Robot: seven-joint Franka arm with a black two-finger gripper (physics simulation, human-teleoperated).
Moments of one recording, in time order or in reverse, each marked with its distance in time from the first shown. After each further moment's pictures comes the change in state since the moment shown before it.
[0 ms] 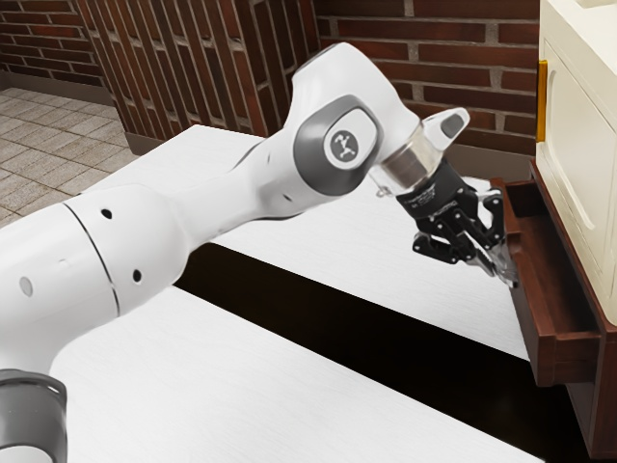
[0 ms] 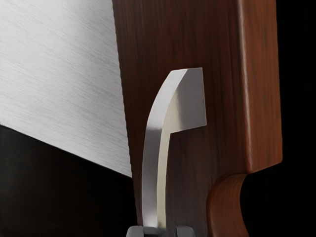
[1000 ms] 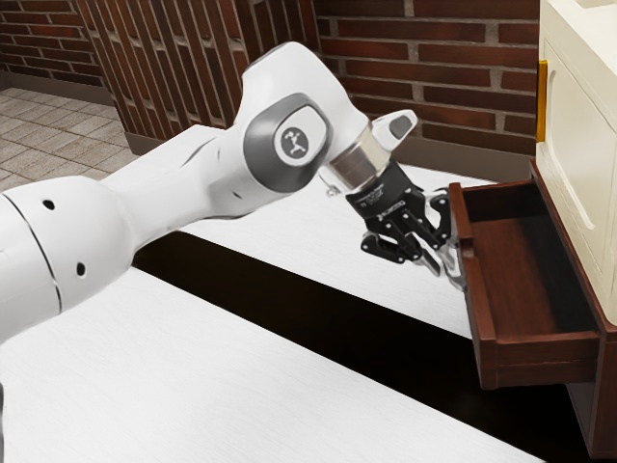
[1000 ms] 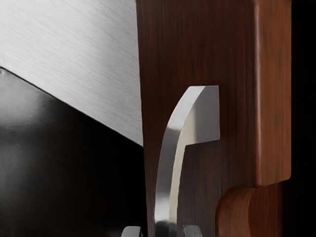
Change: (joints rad) arm -0.002 -0.153 0.083 -0.196 -0.001 0.000 0.015
